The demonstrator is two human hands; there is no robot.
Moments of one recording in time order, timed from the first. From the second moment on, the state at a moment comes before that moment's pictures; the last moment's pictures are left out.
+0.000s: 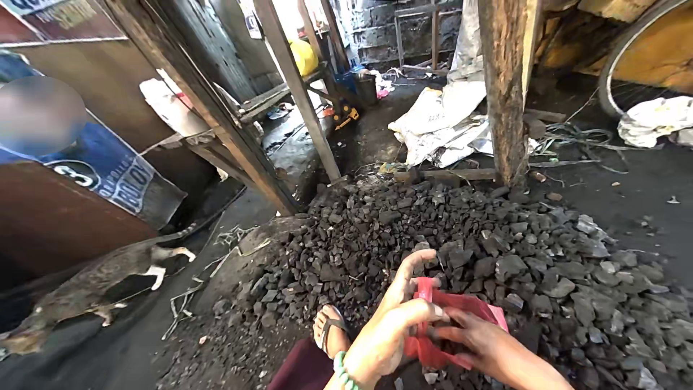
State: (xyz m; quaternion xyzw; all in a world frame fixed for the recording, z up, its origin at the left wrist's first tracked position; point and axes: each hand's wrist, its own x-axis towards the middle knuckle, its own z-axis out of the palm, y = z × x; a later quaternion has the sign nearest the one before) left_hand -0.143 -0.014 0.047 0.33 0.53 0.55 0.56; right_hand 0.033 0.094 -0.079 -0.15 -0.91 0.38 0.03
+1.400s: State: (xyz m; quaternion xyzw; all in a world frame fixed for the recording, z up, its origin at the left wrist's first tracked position) left_hand -0.045 -0.013 0.037 0.51 0.49 0.47 0.53; right_hand 0.142 0.083 0.008 -0.25 -0.56 0.75 0.27
